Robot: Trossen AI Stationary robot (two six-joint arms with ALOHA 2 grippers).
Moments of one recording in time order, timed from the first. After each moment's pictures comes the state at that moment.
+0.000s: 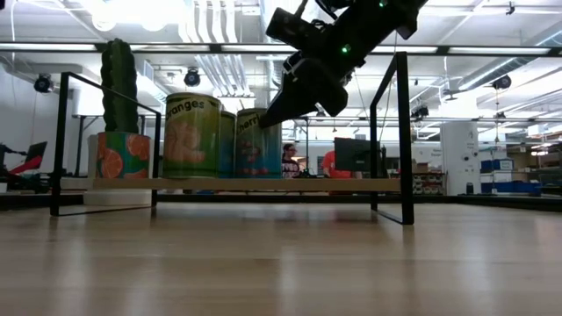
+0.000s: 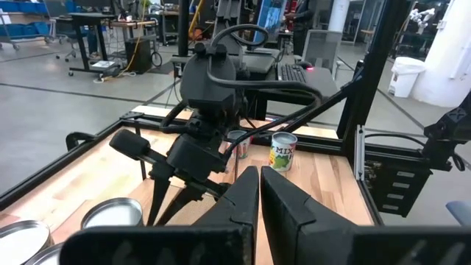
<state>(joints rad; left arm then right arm) -0.78 1.04 0.79 0.06 -0.93 -0.27 0.11 1.79 1.20 -0.08 0.32 -0.33</state>
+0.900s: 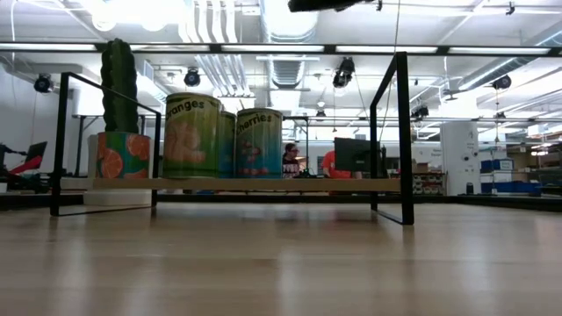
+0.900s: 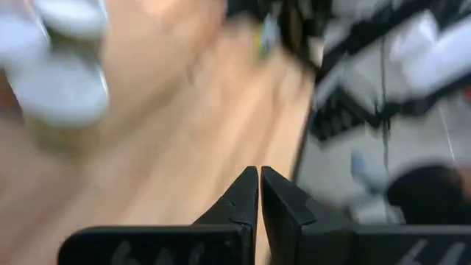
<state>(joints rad) -0.79 1.13 1.18 -0.79 -0.57 -1.24 0.32 1.52 1.15 -0.11 0.32 -0.31</state>
